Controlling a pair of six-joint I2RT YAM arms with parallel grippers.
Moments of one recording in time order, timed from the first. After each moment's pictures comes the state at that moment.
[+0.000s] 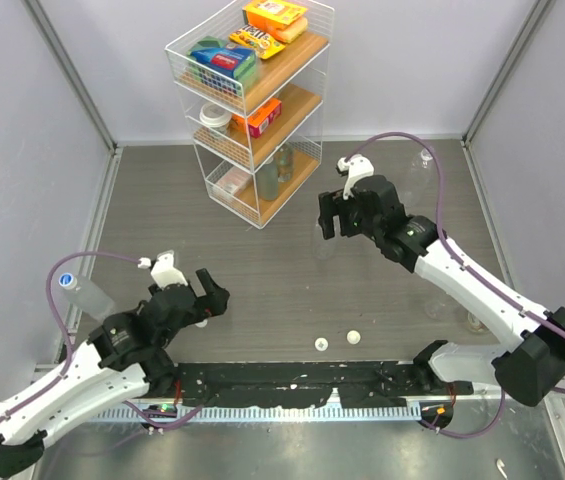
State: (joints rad) left arm -0.92 0.48 0.55 -0.77 -0.51 -0.96; right arm 0.62 1.23 1.10 -0.41 0.16 0.18
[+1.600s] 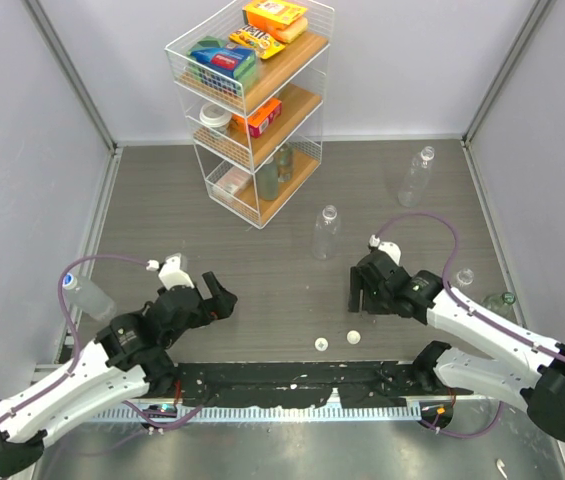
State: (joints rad) left arm -0.92 0.48 0.48 -0.70 -0.43 -0.98; right arm 0.73 0.98 0.63 -0.72 0.23 0.70
